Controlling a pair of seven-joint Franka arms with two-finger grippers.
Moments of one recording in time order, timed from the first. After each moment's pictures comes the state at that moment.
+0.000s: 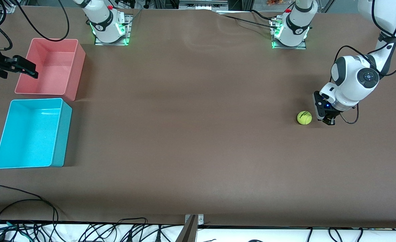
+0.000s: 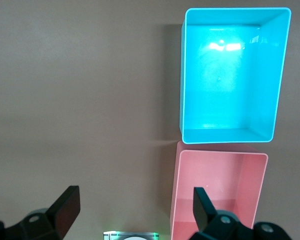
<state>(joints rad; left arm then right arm) 0.12 0.26 0.02 -2.37 0.11 2.71 1.56 0.00 0.02 -0.01 -1.55 -0.04 1.48 -0.04</state>
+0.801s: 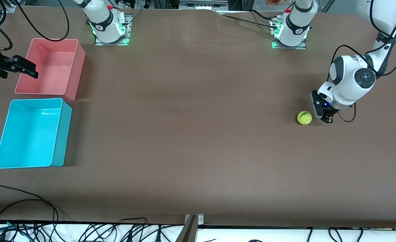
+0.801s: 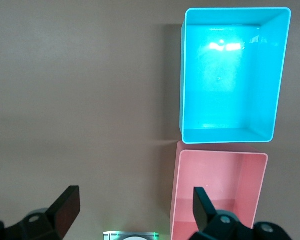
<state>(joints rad) 0.12 0.27 0.02 -2.39 0.11 2.71 1.52 0.00 0.02 -0.01 -1.55 -0.04 1.48 -0.04</state>
